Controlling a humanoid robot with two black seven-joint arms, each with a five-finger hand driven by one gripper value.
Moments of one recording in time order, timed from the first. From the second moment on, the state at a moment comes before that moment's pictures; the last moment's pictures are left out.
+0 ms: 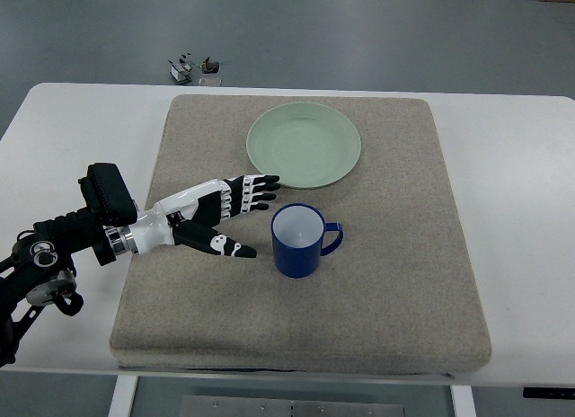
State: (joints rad) left arm -0.30 0.39 -1.02 -1.28 1.07 -0.61 -0.24; right arm 0.04 0.00 0.00 0.14 -0.01 -0.05 0.01
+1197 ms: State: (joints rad) left arm -0.37 0.25 -0.95 -1.20 1.13 -0.61 -0.22; right arm 0.04 0.00 0.00 0.14 -0.01 -0.05 0.01
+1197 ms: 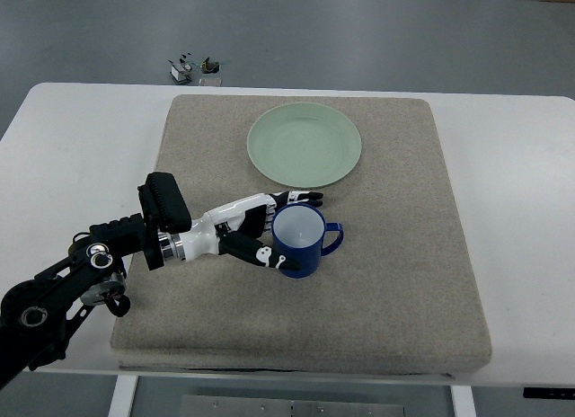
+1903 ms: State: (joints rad) left arm -0.38 0.25 -0.95 -1.20 1.14 -0.61 -0.22; right arm 0.04 0.00 0.00 0.14 -0.01 -0.05 0.01
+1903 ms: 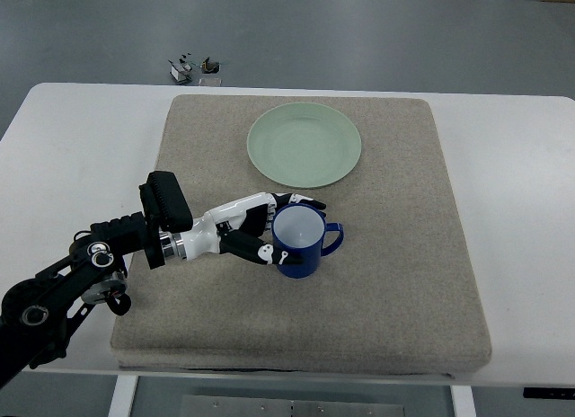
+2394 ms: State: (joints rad) left arm -0.38 0.25 -0.95 -1.20 1.13 -0.61 -0.23; right arm 0.04 0.00 0.00 0.14 -0.01 -0.05 0.01
